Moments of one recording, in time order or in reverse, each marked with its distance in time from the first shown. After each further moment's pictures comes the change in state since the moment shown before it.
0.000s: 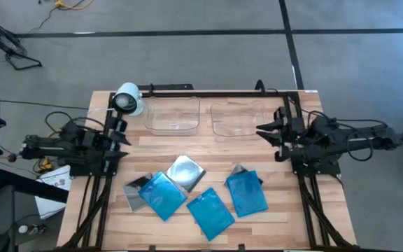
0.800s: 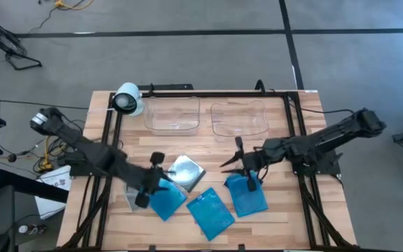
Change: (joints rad) left arm -0.518 0.945 0.679 -0.892 -0.558 -0.189; right arm 0.222 0.638 0.211 0.090 -0.078 -0.166
